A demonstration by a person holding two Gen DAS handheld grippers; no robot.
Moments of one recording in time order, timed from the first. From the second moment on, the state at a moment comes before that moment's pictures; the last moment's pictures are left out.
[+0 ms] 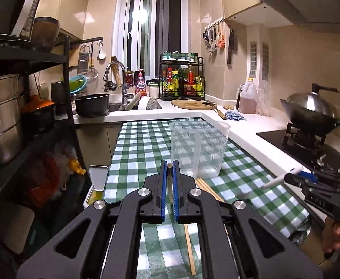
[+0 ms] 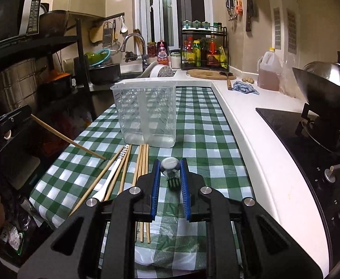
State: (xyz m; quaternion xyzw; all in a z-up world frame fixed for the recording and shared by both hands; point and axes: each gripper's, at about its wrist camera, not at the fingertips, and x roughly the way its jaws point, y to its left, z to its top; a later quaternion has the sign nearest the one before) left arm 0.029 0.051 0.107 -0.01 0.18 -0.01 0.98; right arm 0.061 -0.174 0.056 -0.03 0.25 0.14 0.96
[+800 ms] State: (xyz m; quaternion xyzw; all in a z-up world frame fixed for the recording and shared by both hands) left arm 0.115 0.076 0.184 -0.04 0.30 -0.04 0.95; right arm 0.117 -0.183 0.144 0.04 0.27 0.15 0.95
